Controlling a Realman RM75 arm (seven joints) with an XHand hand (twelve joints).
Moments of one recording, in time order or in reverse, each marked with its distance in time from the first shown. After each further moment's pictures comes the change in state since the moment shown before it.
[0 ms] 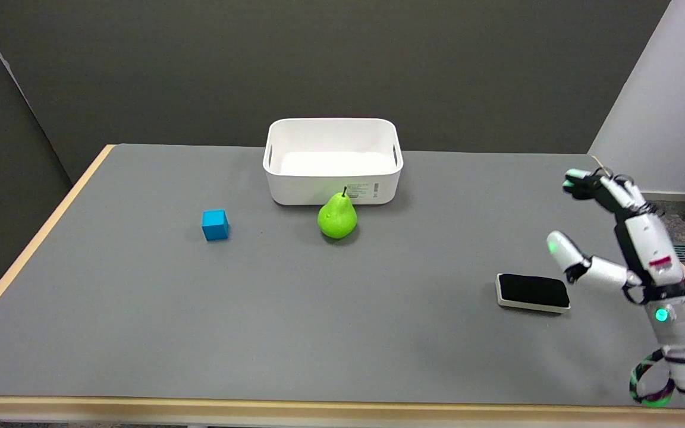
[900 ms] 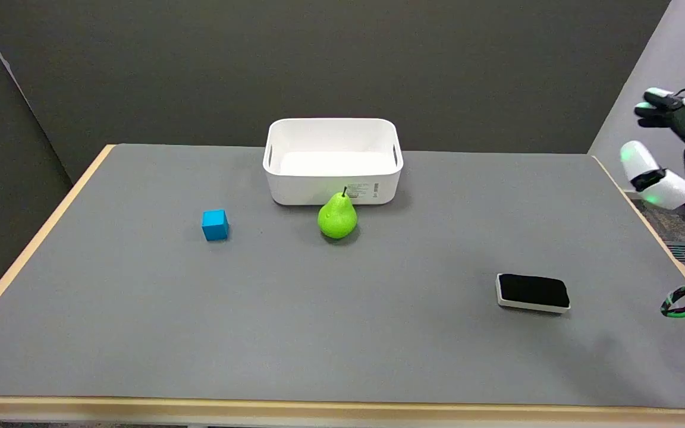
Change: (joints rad) arm 0.324 0.107 0.069 -0.339 0.046 -0.045 0.322
